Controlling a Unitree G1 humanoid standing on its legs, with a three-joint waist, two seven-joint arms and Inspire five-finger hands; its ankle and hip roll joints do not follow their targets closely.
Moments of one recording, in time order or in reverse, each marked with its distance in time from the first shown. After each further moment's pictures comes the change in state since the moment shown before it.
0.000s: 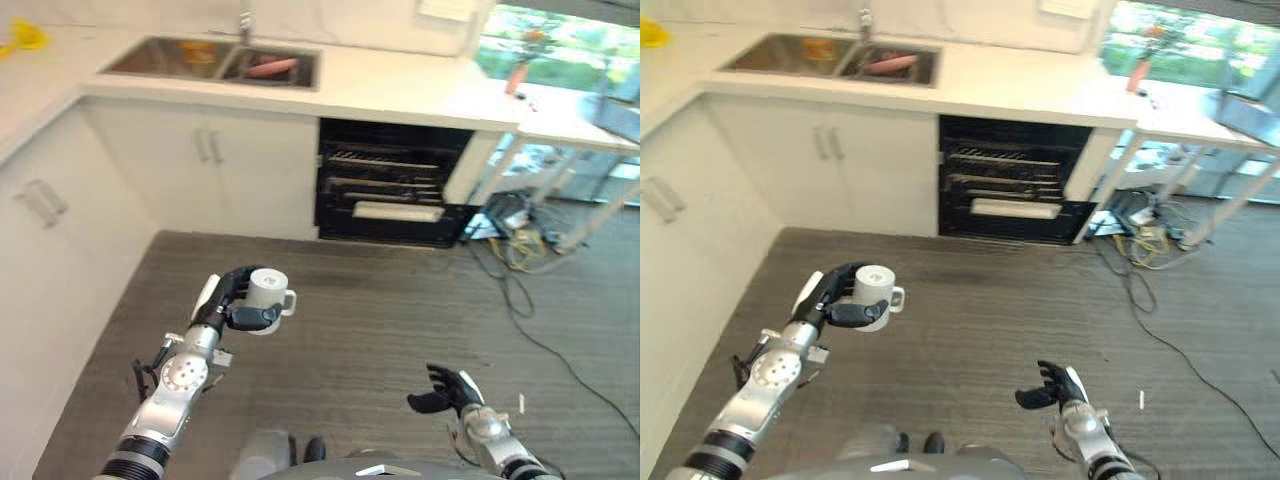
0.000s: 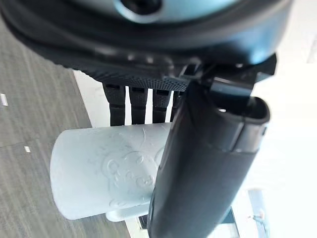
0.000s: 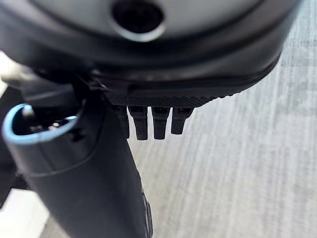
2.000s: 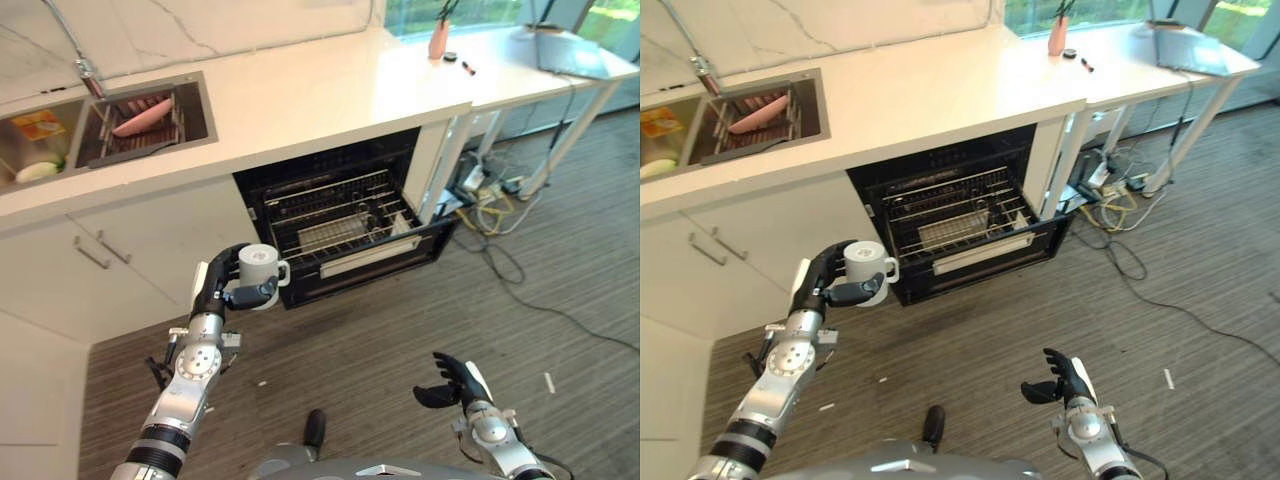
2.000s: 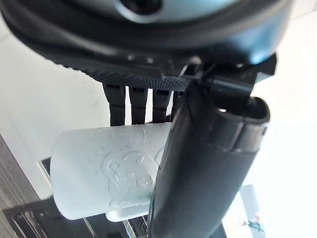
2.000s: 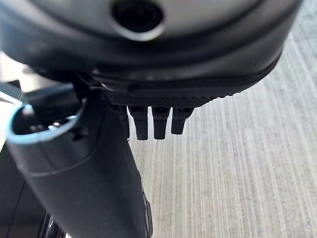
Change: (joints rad) left arm -0.023 -0.099 0.069 0.025 -0.037 -0.058 0.191; right arm 0.077 -0.035 -0.019 -0.178 -0.078 -0.005 -0.066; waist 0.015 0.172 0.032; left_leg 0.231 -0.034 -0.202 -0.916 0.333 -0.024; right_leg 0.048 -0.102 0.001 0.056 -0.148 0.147
